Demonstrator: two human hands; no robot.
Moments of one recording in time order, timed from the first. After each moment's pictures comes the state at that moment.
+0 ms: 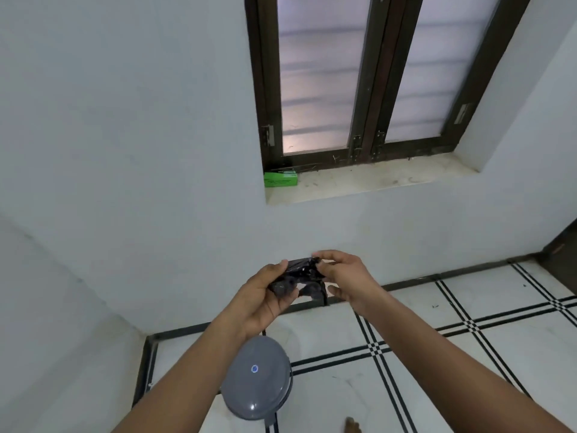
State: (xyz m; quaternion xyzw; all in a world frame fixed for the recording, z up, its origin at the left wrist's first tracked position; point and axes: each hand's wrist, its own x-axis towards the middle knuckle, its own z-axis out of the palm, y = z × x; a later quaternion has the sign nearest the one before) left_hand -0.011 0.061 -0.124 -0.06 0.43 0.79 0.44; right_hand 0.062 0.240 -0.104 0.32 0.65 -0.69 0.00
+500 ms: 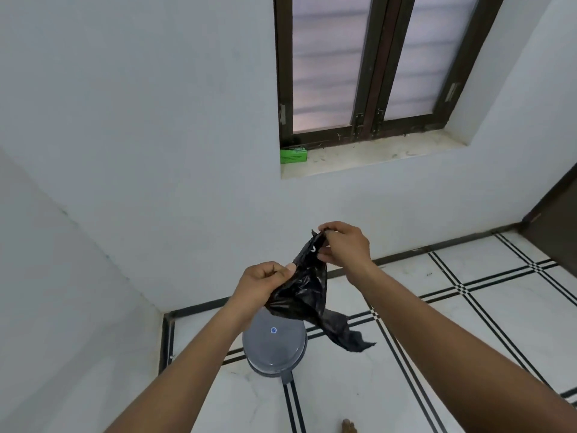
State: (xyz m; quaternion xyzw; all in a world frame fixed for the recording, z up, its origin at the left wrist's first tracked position) left_hand 0.049 -0.080 -0.131 0.12 0.69 0.62 0.34; right_hand 0.103 0.110 -0.088 0.37 0.65 -0.66 -0.12
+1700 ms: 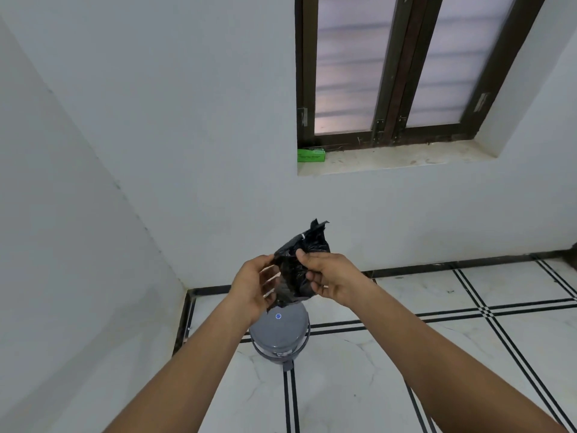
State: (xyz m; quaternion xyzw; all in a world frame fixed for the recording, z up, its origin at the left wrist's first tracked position) left_hand 0.145 -0.071 -0.114 -0.18 0.56 0.75 0.32; right_hand 0.195 0.098 -0.101 0.30 0.57 -0.76 0.10
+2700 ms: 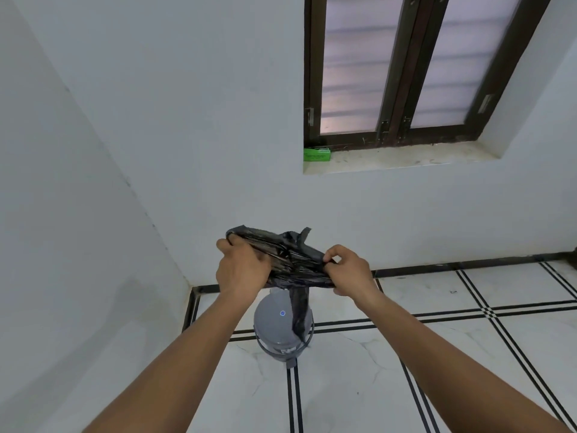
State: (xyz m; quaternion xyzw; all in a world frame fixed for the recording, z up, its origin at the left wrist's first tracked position) left_hand 0.140 -0.095 -0.104 0.00 0.97 0.23 -0.03; right_hand 0.221 0.096 -0.113 0.28 0.81 -0.52 -0.02
